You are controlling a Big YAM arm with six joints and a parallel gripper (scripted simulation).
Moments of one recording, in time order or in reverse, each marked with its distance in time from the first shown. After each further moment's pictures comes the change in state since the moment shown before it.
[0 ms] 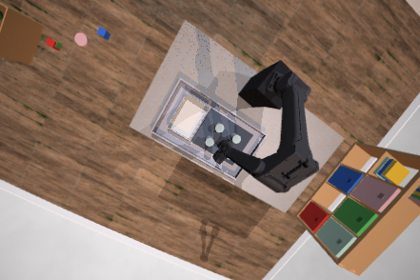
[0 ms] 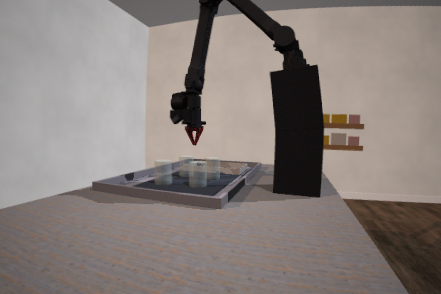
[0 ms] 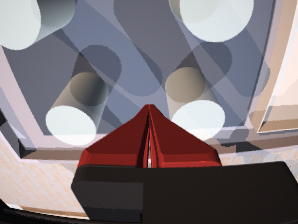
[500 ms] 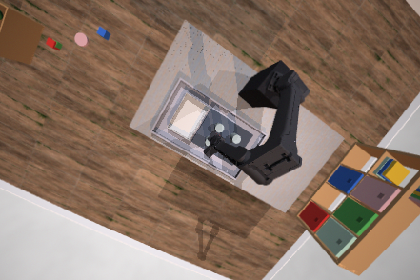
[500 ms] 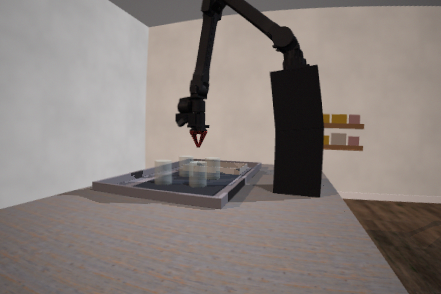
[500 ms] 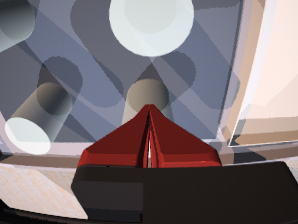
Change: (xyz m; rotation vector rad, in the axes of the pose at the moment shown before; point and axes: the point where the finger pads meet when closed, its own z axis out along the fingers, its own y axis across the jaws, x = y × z) arm -0.010 -0.057 0.013 -0.001 -0.024 -0.028
